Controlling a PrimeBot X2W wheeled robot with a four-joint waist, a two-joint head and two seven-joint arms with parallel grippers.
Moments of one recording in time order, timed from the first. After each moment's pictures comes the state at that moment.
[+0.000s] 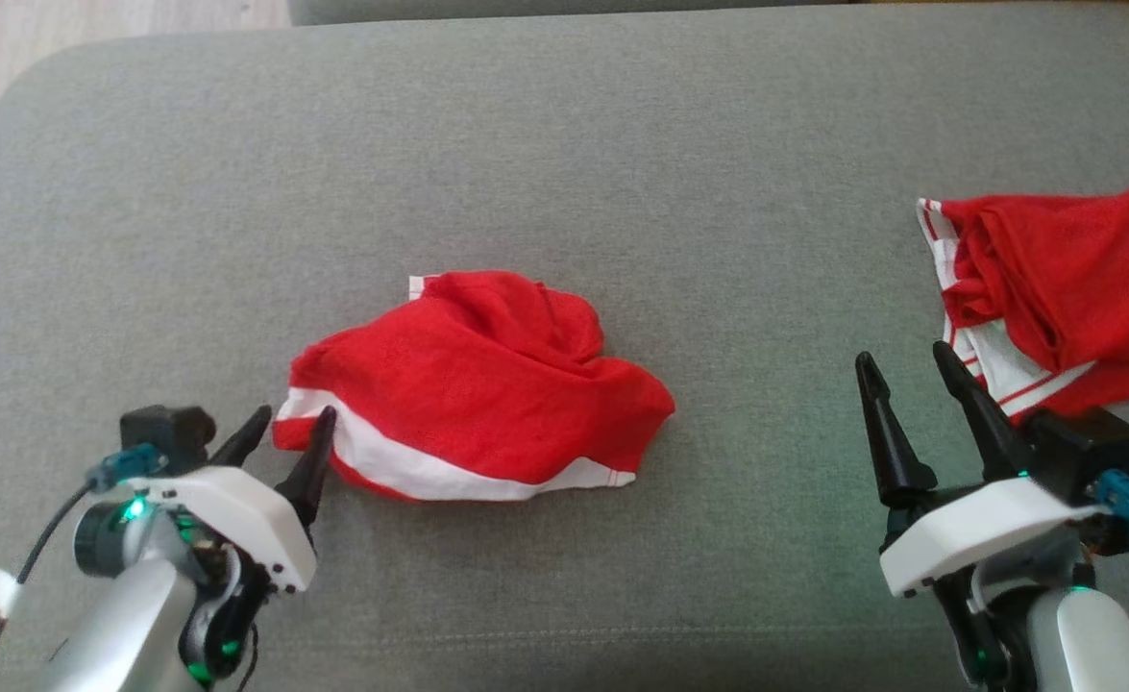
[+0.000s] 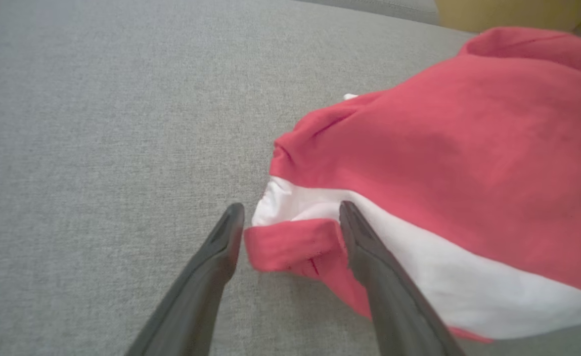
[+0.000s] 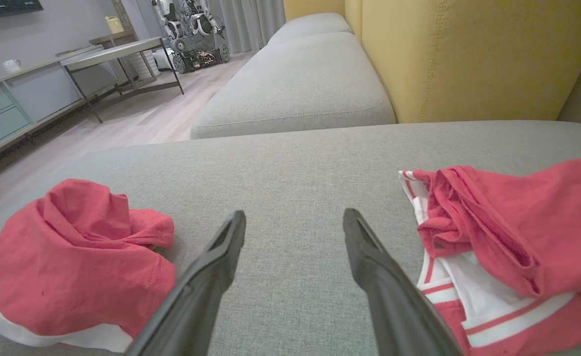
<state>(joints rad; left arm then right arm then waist) -0.26 0.37 -0.50 0.43 -0.67 0.02 -0.04 0.02 -0.05 0.05 -0.10 0.19 0.13 0.17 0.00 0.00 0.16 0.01</state>
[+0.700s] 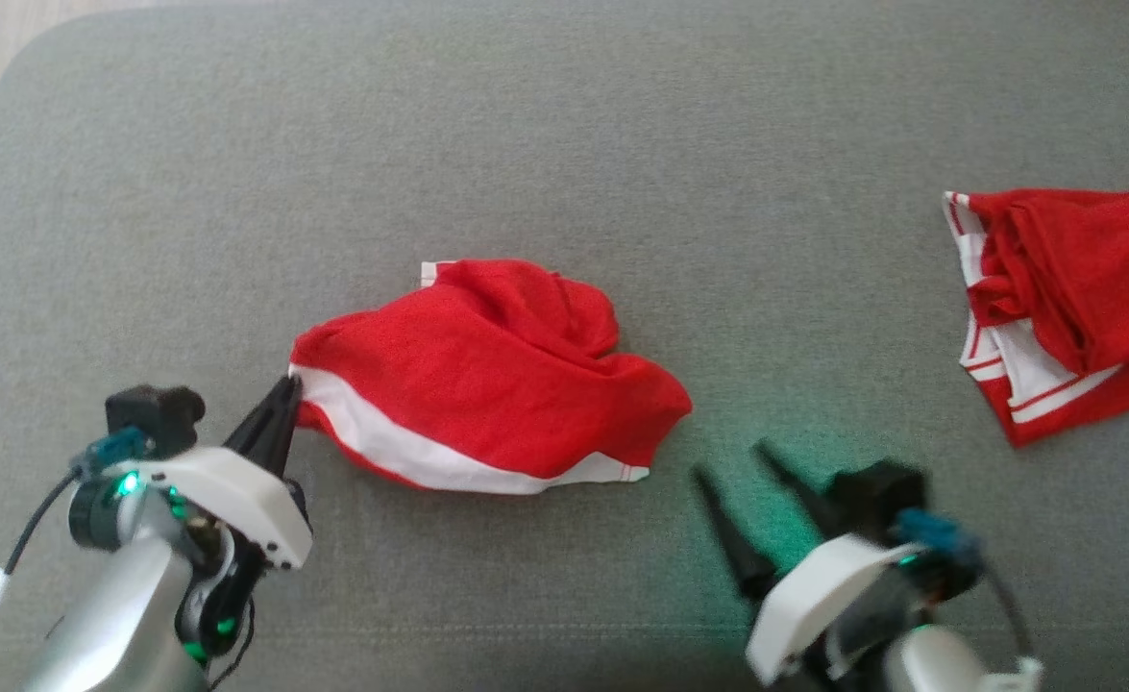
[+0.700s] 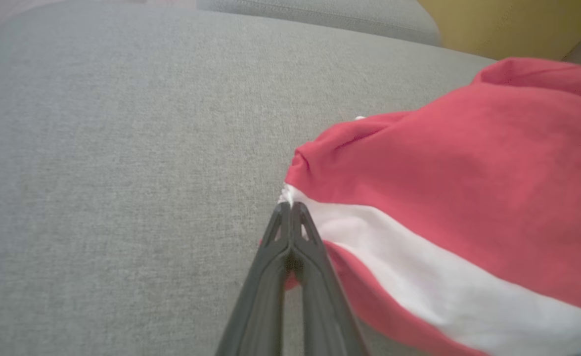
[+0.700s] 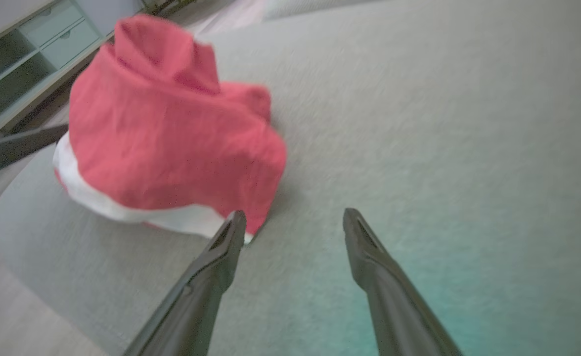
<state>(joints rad) -0.30 0.37 -0.50 0.45 -0.67 -0.01 -0.10 0.01 -0.05 0.29 0.08 0.21 0.13 0.19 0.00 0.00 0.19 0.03</state>
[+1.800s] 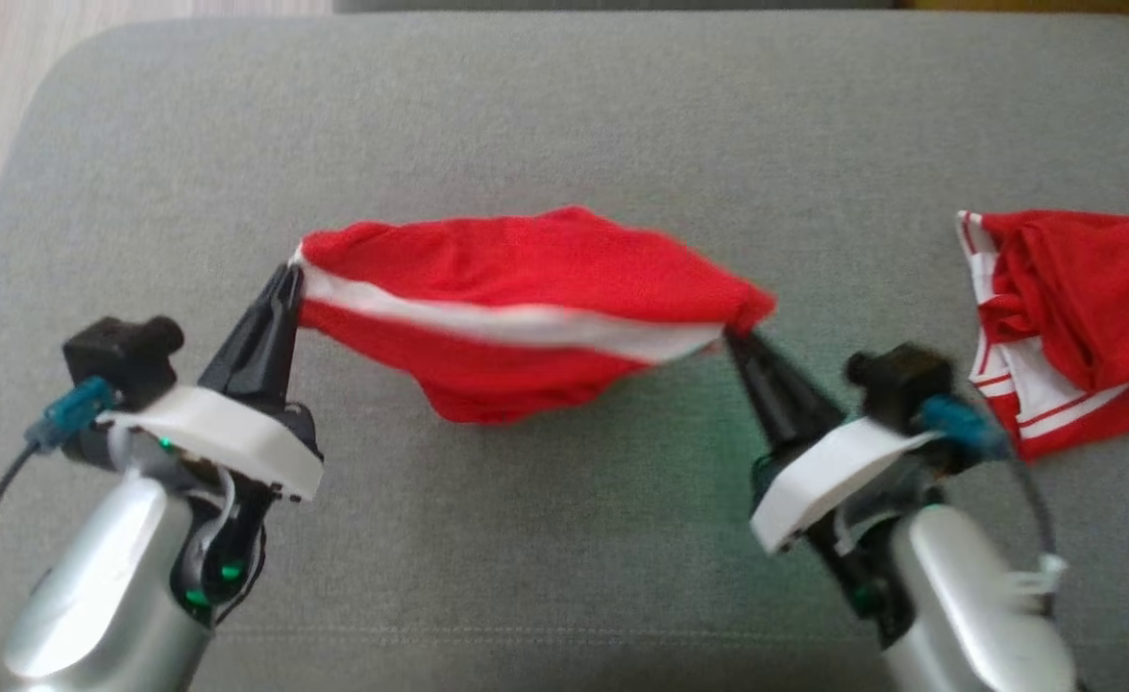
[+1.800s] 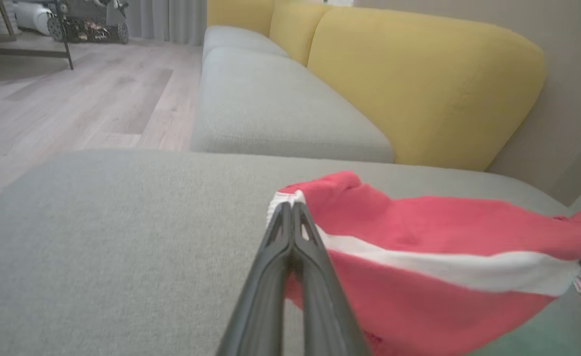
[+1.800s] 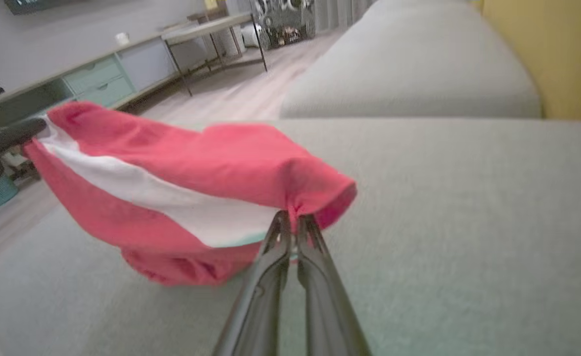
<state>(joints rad) -0.34 0.39 -0.48 0.22 -0.66 0.05 -0.18 -0.22 -0.06 0.32 0.20 0.26 0.13 0.10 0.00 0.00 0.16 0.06</state>
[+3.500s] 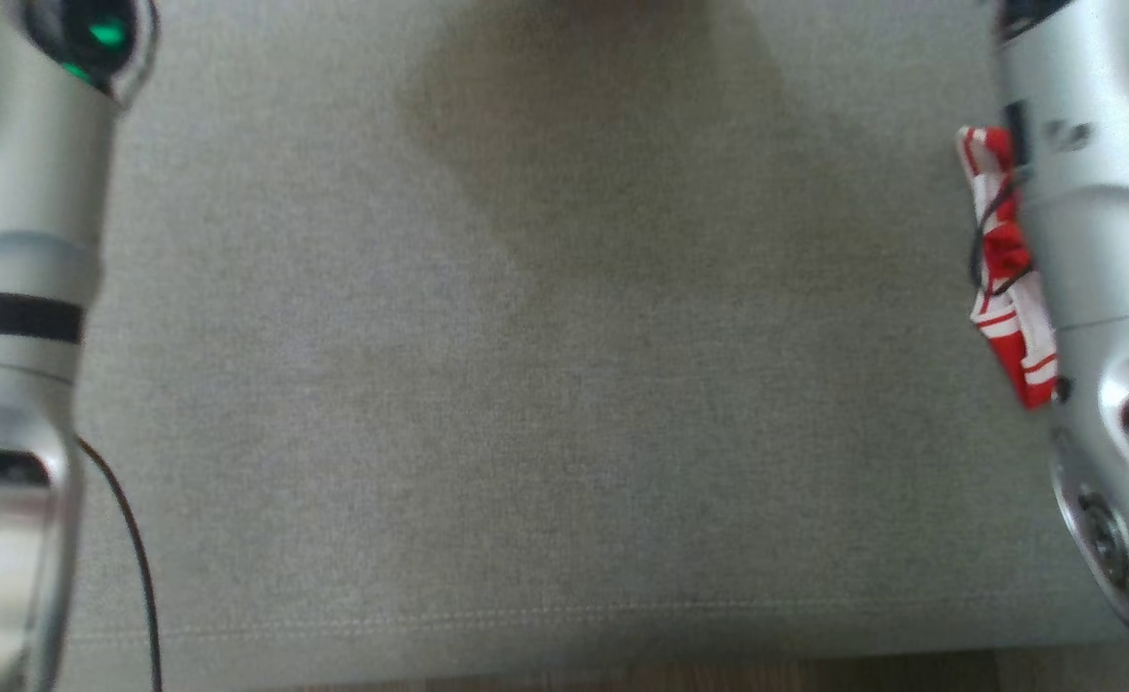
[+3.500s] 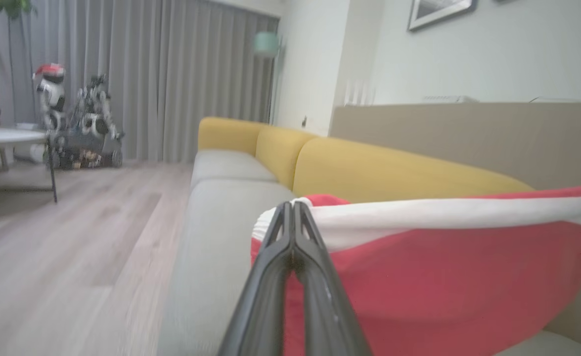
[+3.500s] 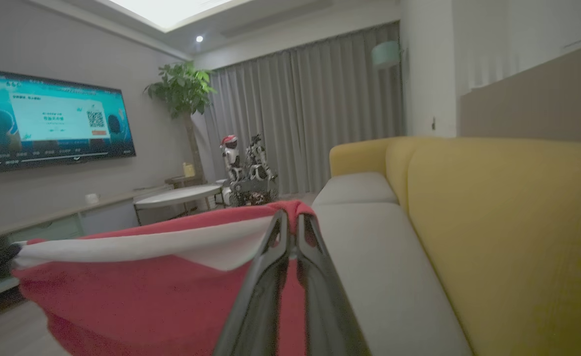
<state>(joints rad) -1.25 0.23 -0.40 0.82 -0.59 -0.11 -0.25 -1.27 -0.07 0.24 0.74 0.38 0.13 -0.07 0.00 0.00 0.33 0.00</state>
